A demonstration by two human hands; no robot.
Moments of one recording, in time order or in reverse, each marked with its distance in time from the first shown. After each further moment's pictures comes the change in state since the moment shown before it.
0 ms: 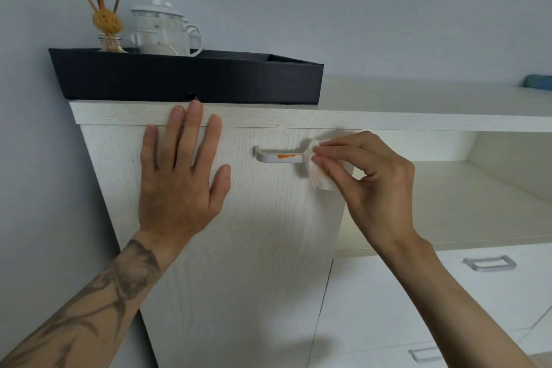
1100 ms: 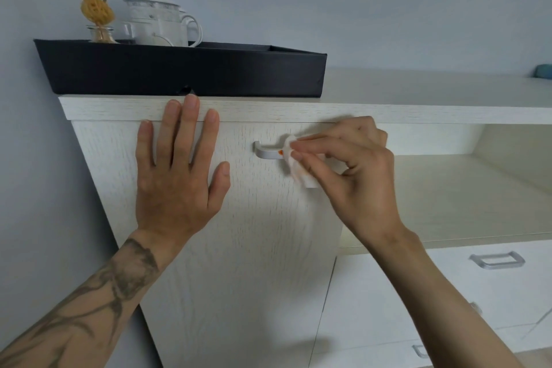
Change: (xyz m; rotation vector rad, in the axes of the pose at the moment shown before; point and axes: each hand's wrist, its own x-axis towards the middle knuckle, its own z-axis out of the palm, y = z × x) left_hand 0.000 0.000 0.002 -0.013 0.009 0.002; right_hand 0.007 -0.004 0.019 0.034 -0.031 -0.012
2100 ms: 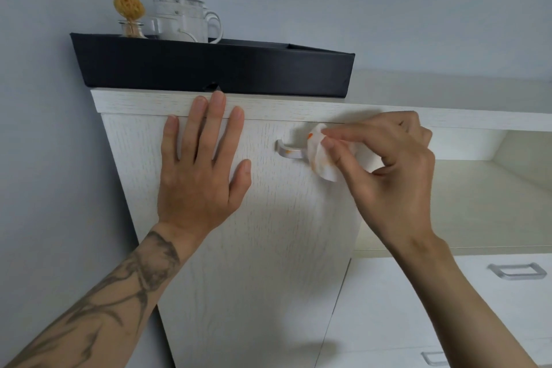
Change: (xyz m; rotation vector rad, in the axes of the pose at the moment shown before) left_hand -0.001 0.000 0.000 -0.005 0.001 0.003; right_hand 0.003 -0.014 -0.003 -0.053 0.079 0.010
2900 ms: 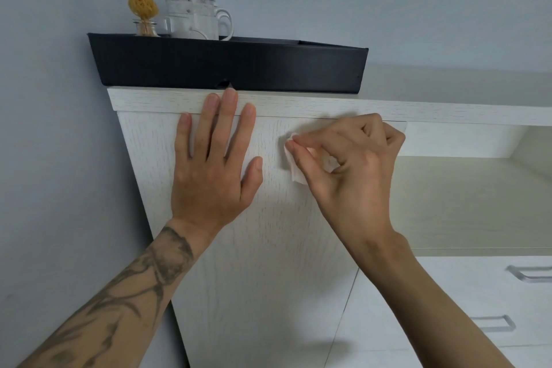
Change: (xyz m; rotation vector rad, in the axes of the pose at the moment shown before) left_hand -0.001 0.000 0.002 0.007 0.007 0.001; right_hand -0.005 -0.028 0.042 -0.075 0.025 -0.023
